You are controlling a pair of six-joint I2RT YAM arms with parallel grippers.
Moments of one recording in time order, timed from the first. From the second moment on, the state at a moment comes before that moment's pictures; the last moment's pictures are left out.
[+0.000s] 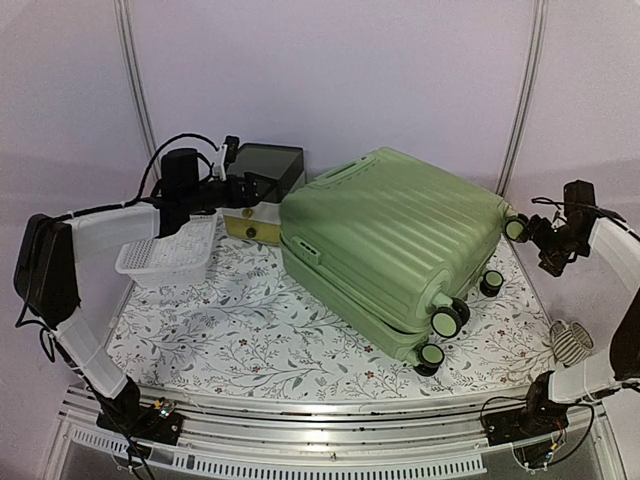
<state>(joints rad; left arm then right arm) -0.34 1.66 1.20 0.26 0.54 -0.32 -0.25 1.30 1.06 -0.69 -0.17 0.57</state>
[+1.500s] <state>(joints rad) -0.45 1.84 1.34 0.21 0.61 -0.35 0.00 1.10 0.97 -0.65 -0.55 0.57</state>
